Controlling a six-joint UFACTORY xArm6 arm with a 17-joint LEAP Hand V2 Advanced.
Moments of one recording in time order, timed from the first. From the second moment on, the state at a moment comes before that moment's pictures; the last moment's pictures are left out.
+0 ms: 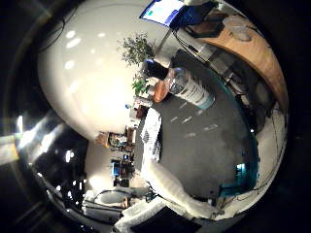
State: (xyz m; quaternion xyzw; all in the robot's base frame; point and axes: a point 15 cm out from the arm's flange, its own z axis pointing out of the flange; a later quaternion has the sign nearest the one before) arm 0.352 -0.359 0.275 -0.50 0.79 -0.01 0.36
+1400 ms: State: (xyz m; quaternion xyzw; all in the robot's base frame) arm 0.506 -0.211 0.247 -0.55 0.66 0.10 0.50
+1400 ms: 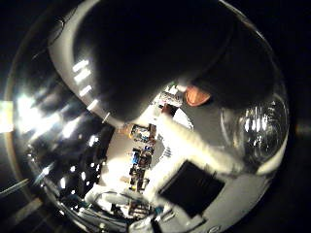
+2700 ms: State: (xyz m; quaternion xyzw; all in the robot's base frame) arm 0.480 -0.157 0.355 -0.54 0.59 0.16 0.58
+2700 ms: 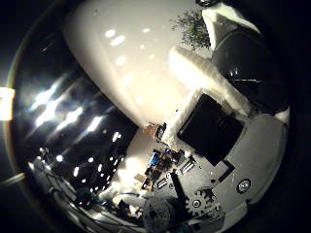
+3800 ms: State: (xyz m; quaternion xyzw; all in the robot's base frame) arm 0.419 0.061 0.489 -0.72 0.59 0.17 0.31
